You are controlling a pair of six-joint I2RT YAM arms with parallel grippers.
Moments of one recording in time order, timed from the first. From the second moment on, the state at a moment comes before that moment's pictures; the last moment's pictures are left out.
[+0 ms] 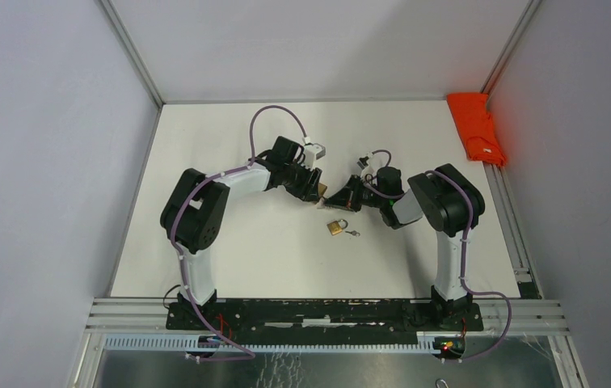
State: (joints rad) left arm -0.53 1.93 1.22 -0.20 0.42 0.04; right arm 0.37 2.08 0.72 0.99 -0.76 0.92
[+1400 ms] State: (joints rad) left arm -0.54 1.95 1.26 -0.27 0.44 0.05; right arm 0.37 2.01 0.94 0.50 -0.75 0.55
